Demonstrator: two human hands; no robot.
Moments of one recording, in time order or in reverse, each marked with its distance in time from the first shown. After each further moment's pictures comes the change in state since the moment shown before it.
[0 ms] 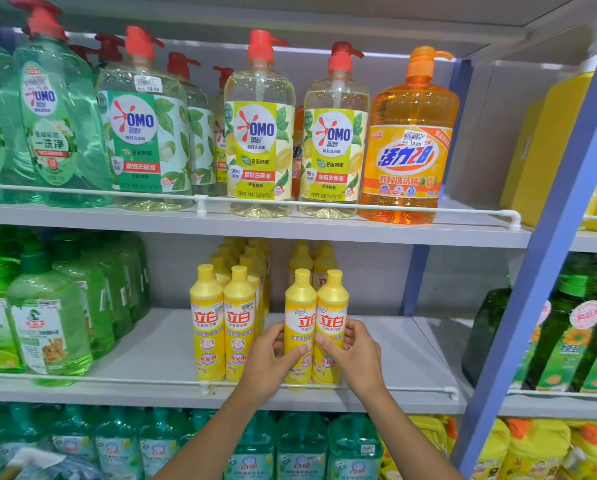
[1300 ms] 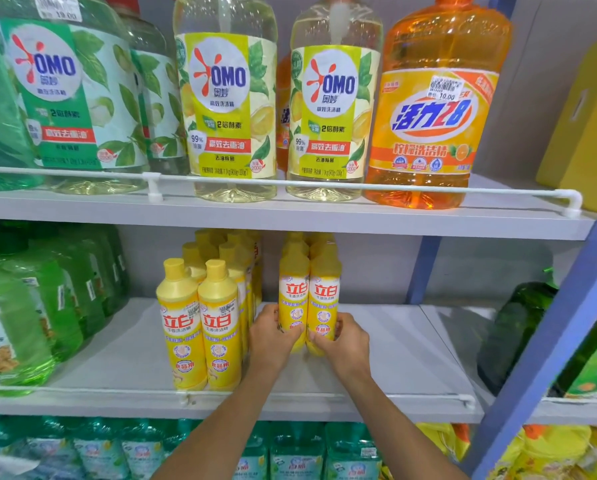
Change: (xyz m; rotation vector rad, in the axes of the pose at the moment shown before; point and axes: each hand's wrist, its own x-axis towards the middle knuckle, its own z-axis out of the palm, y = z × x) left_hand 0.077 -0.037 0.041 0.199 0.278 -0.129; right_hand 0.059 0.054 0.034 -0.238 -0.009 0.160
